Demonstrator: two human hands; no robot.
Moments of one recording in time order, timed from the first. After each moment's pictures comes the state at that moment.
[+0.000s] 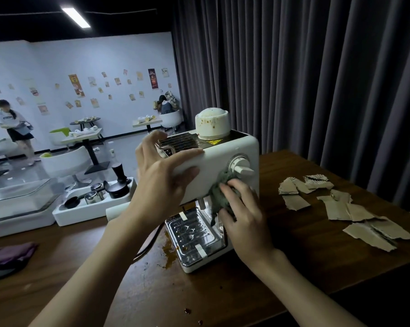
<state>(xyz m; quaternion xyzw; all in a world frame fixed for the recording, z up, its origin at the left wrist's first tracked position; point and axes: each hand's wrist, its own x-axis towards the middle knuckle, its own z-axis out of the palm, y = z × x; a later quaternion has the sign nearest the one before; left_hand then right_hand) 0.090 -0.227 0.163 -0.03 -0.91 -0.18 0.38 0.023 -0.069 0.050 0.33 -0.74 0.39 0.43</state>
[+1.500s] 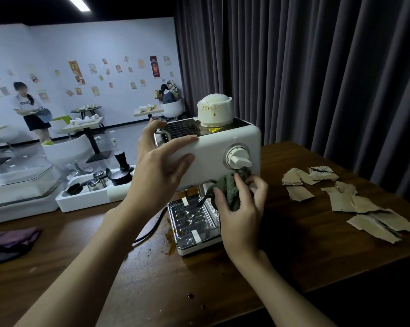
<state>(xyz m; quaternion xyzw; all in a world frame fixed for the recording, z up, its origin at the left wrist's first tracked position) 0.092 -0.242 0.154 -0.03 -0.89 -0.25 0.38 0.041 -0.103 0.040 0.16 -0.69 0.59 0.39</state>
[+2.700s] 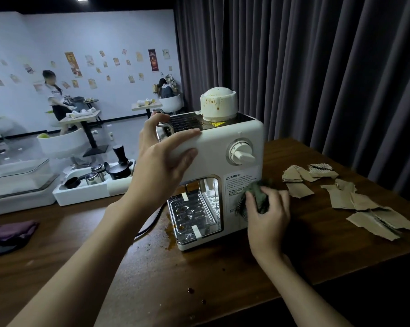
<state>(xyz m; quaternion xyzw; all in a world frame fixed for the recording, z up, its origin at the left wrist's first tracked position) 0.091 -0.245 0.152 -0.04 -0.89 -0.24 0.39 0.021 -0.069 0.013 0.08 -0.72 0.57 0.39</state>
